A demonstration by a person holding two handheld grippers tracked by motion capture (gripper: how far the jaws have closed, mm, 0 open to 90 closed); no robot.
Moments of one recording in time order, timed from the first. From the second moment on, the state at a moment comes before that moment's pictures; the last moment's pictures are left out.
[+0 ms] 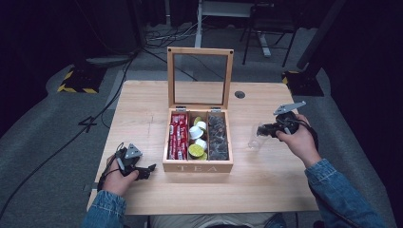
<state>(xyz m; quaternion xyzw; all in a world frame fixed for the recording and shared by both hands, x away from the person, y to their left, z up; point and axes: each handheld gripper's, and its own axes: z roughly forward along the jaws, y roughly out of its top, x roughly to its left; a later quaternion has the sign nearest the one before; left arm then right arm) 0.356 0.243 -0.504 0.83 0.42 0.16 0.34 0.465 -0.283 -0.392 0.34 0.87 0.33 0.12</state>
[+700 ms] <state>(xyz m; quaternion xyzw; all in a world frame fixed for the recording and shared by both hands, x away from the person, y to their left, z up) 0.358 0.242 -0.504 0.83 0.41 0.16 0.34 0.463 -0.284 -0.375 0.35 0.84 0.40 0.13</state>
